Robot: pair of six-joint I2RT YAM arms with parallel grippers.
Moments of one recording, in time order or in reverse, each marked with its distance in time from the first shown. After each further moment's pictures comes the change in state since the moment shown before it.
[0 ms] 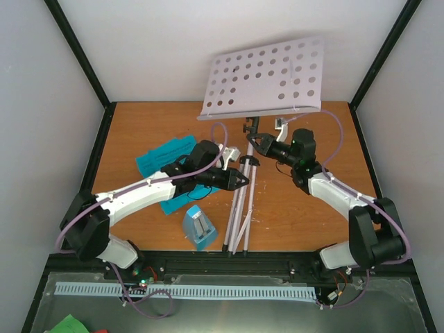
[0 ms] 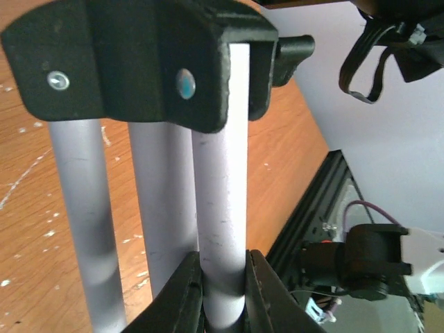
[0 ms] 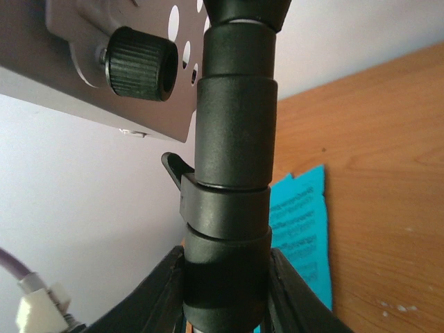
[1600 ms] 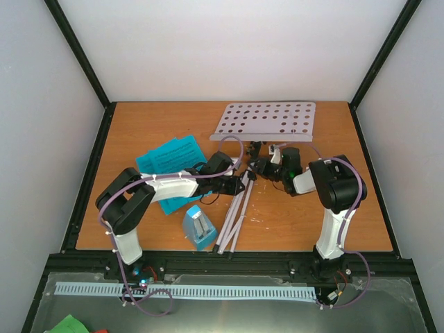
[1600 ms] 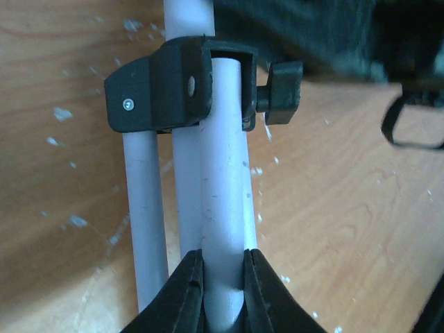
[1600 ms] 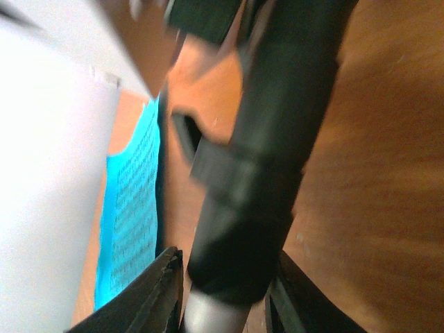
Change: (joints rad) left arm 0.002 0.327 -0.028 0.104 -0.192 -0.007; right arm -0.087 0.565 -0.083 0.320 -0.060 0.029
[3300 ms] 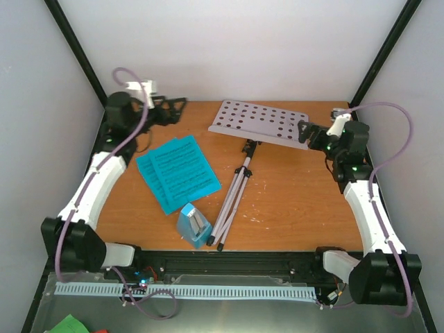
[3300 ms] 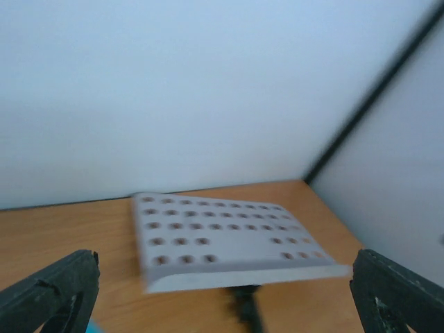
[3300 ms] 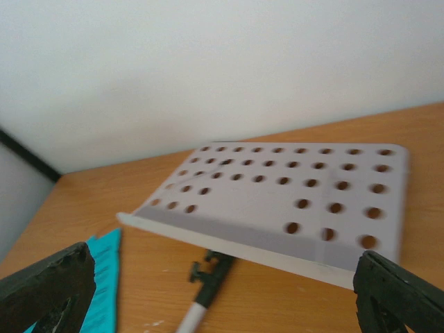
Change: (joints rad) left arm 0.554 -0.414 0.261 -0.006 0.158 0.285; right arm -0.266 -0.828 0.225 -0.897 0.300 -0.481
